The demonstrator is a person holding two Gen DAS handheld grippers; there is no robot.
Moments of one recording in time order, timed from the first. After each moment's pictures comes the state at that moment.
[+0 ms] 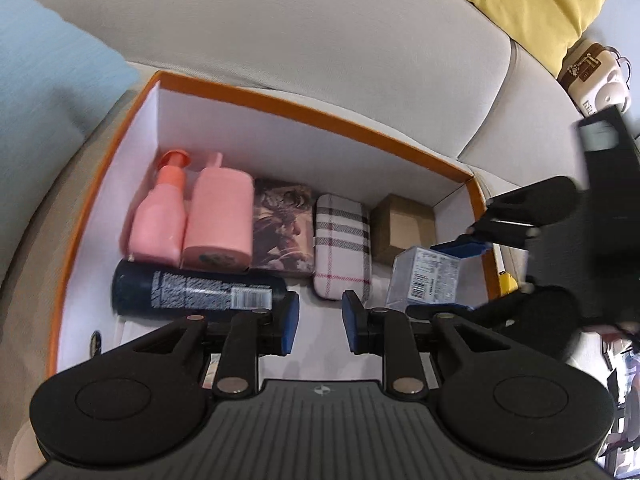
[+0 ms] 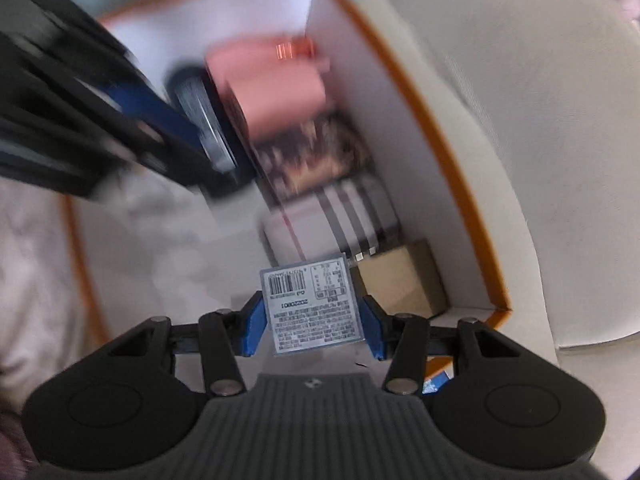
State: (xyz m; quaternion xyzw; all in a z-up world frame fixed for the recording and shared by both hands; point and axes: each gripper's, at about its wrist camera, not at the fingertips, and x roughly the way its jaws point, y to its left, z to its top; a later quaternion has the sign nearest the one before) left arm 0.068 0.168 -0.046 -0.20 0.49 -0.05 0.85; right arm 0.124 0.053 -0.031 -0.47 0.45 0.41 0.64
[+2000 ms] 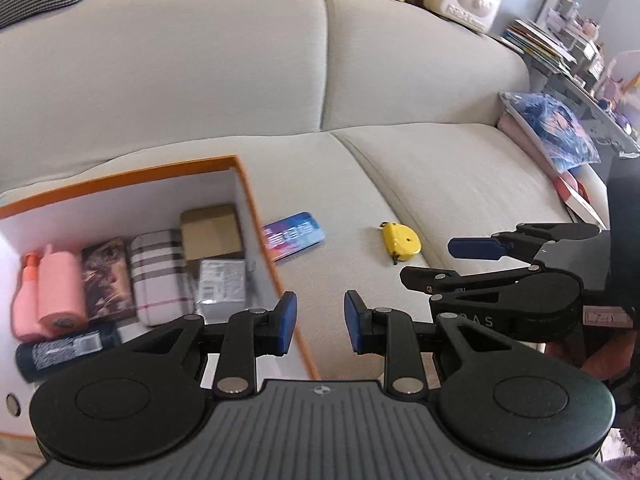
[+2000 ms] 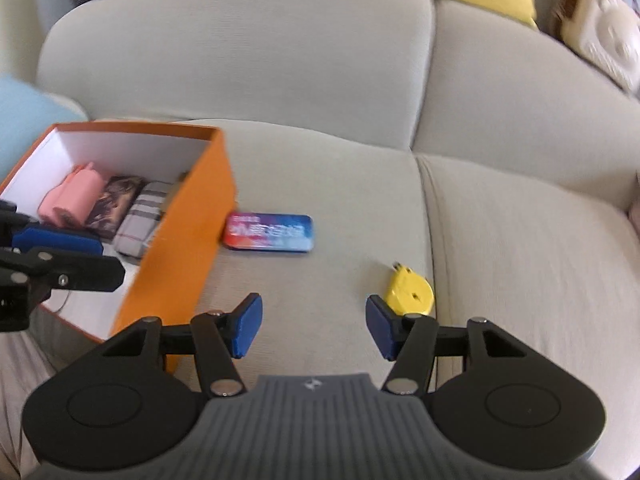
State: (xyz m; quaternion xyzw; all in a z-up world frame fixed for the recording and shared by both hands) left arm 0.053 -0.015 -0.004 -0.02 0.45 -0.19 0.87; right arm 0.063 -0.178 0.012 -0.10 0.43 0.14 0.89
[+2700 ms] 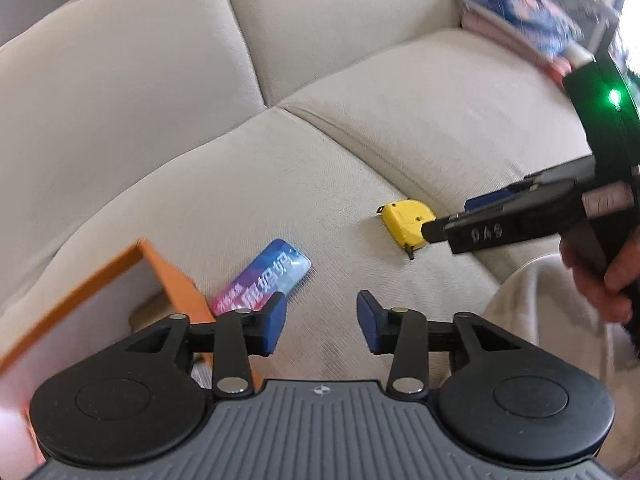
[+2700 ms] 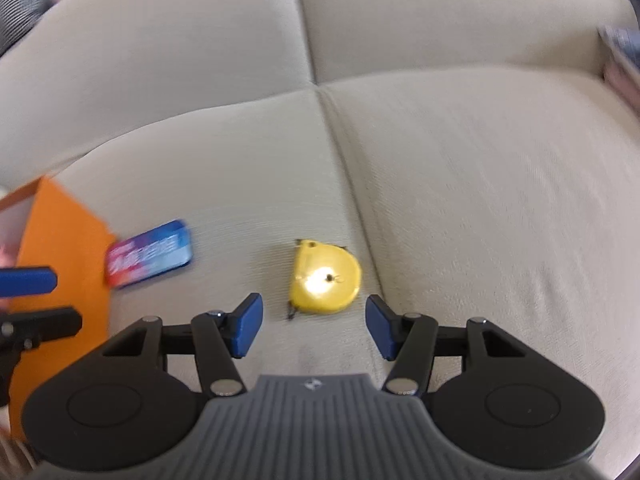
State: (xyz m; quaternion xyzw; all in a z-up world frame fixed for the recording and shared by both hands) left arm 0.134 -0.097 -0.042 0.18 0.48 -0.26 0.82; right arm 0.158 -0.260 -0.051 0.05 0.51 0.05 0.86
